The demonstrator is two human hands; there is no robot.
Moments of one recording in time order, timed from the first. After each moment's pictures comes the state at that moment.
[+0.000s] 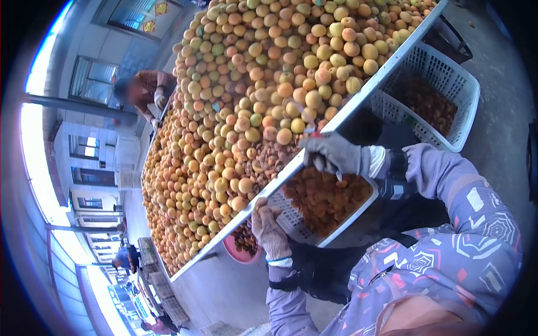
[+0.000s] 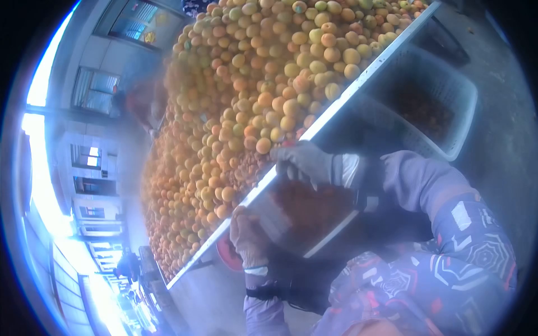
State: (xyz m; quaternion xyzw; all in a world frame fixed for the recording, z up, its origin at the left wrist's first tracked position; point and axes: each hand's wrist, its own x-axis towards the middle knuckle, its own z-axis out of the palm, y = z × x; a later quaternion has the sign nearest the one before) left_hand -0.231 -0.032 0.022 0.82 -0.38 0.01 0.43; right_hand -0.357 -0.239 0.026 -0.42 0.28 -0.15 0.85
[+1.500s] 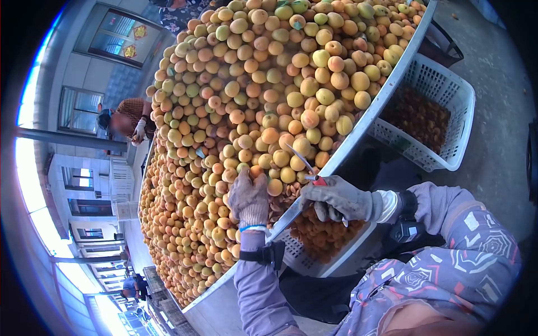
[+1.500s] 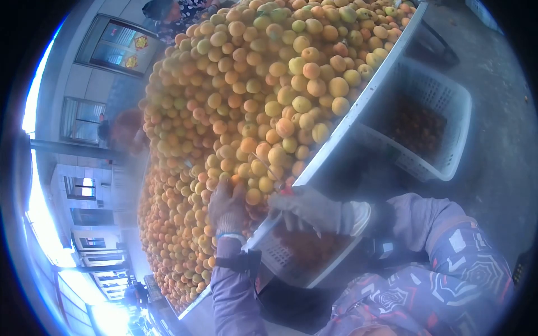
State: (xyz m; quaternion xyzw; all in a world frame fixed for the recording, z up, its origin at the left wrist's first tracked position) left_hand -0.163 -0.223 0.048 0.87 -0.48 0.04 0.08; right_hand -0.383 -0.273 0.040 -0.41 0.26 -0.11 0.86
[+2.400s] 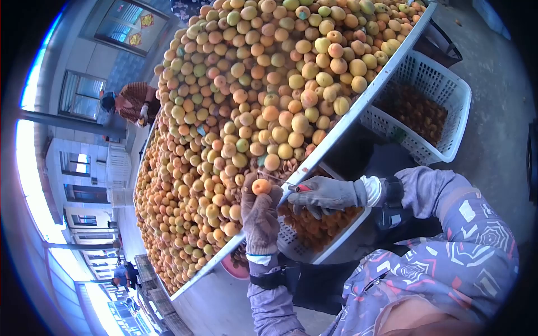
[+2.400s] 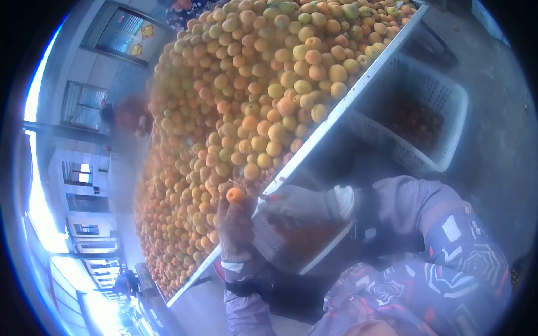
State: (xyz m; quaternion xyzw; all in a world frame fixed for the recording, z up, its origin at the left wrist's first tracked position) left_hand -0.218 -0.128 0.057 0.57 -0.23 -0.42 0.67; right_hand -0.360 -0.230 0.001 -0.51 0.03 -0.18 0.84
